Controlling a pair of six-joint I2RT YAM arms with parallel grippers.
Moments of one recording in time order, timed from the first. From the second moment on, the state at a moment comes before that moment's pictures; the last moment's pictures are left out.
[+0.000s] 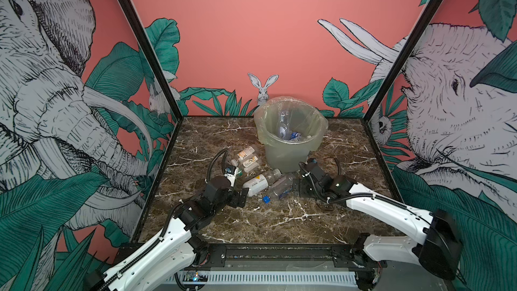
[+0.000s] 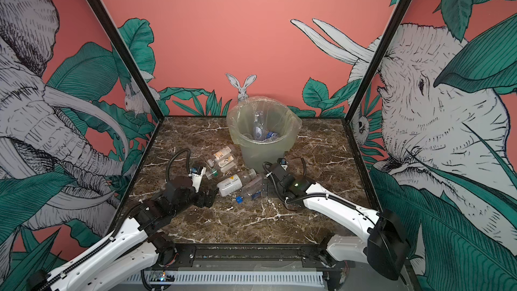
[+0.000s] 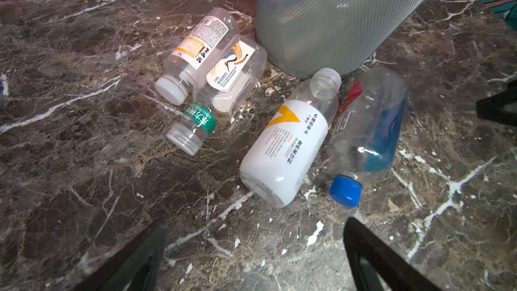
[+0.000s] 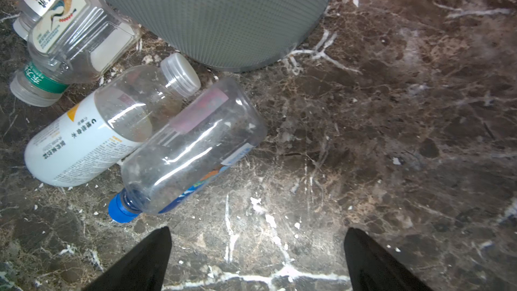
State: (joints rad) left arm -0.71 0.69 0.51 -0.49 -0.17 -0.27; right arm 0.85 1.27 0.89 -0.66 0.21 0.77
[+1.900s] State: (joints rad) left arm -0.71 0.59 0.36 -0.45 -0.19 -0.25; right arm 0.88 1.77 1.19 -0.82 0.16 0.98
